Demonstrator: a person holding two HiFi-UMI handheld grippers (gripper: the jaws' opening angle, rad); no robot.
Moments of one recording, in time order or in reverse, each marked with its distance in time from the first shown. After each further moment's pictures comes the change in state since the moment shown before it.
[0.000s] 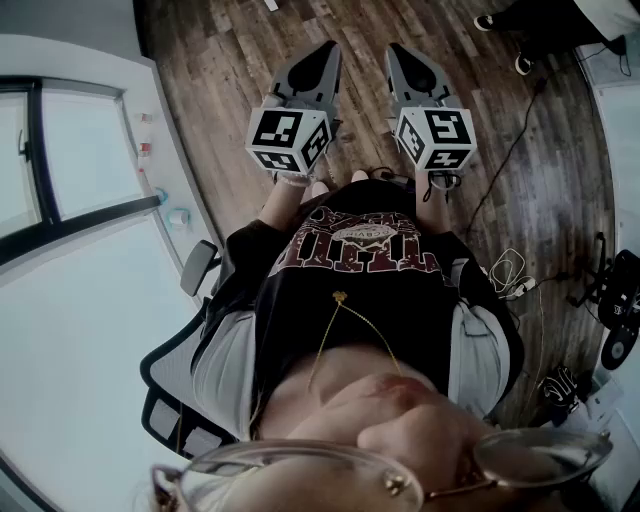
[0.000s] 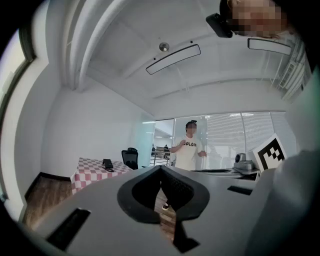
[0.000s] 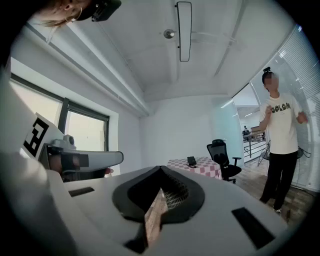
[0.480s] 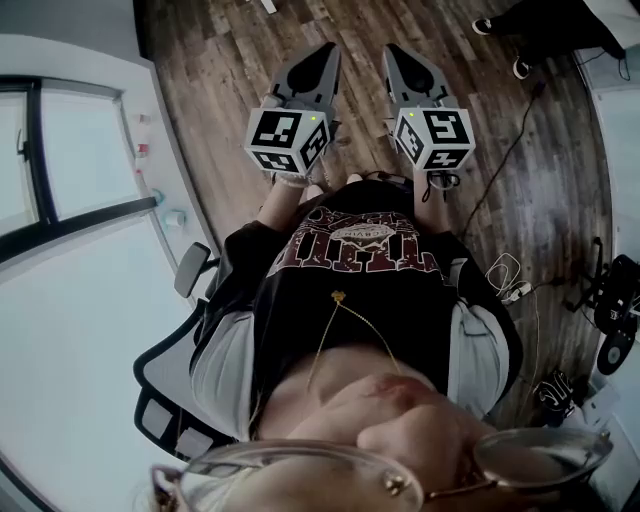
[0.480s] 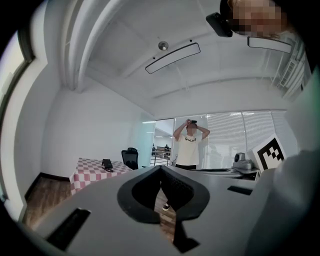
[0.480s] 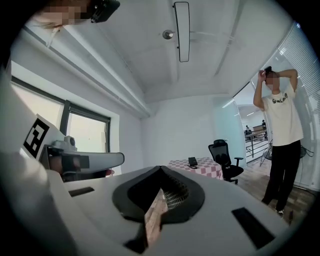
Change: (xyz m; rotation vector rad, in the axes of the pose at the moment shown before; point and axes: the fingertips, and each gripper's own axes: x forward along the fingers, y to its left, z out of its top) left arm 0.017 -0.009 -0.002 0.006 0.000 0.004; right arm 0.001 -0.017 0.002 0.005 -0.011 0.022
